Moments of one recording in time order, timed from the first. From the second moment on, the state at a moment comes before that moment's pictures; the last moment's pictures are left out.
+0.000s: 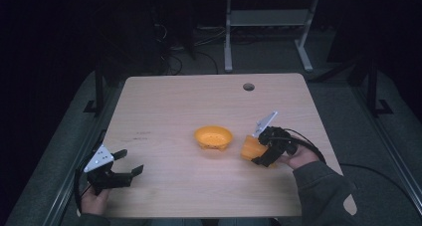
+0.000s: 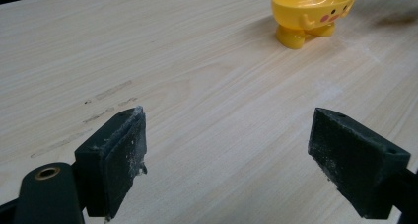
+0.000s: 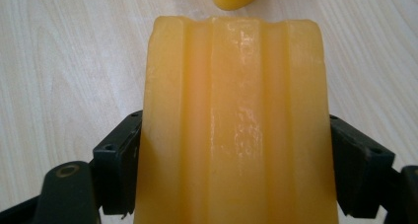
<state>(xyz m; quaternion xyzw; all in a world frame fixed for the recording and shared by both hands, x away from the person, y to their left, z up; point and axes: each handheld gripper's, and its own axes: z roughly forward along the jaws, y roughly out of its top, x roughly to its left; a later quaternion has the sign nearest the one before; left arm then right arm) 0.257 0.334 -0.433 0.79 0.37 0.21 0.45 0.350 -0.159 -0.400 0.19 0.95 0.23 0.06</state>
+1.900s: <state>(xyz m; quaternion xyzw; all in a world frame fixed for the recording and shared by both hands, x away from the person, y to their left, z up) 0.257 0.335 -0.432 0.78 0.37 0.21 0.46 0.379 -0.126 -0.372 0.15 0.96 0.23 0.06</state>
